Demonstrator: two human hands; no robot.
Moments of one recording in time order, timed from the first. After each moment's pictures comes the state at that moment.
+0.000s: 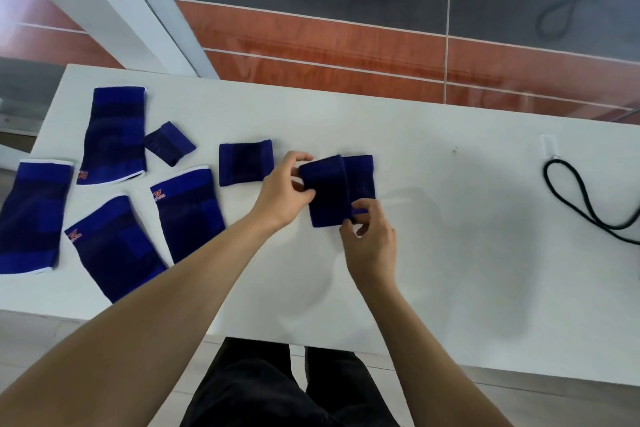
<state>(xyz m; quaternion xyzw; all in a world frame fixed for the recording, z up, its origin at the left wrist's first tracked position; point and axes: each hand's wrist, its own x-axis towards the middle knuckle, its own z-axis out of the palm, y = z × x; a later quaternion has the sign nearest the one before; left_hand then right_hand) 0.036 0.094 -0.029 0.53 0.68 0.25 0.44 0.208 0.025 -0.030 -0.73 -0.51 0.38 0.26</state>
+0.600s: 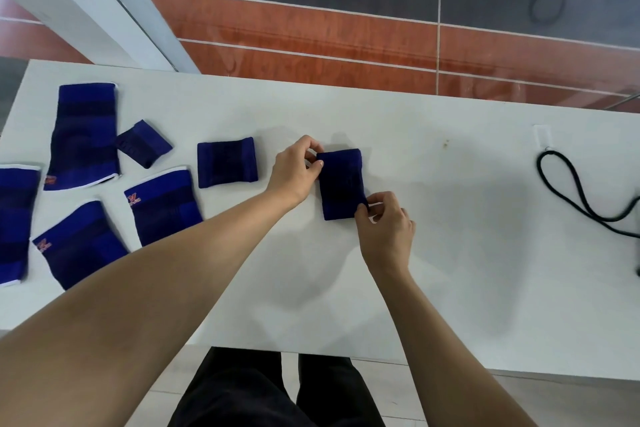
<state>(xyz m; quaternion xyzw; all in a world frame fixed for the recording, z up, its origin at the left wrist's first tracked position) 0.080 0.144 -0.057 0.57 0.69 0.21 0.39 0.248 0.055 -0.048 -0.79 -0.48 0.32 0.22</state>
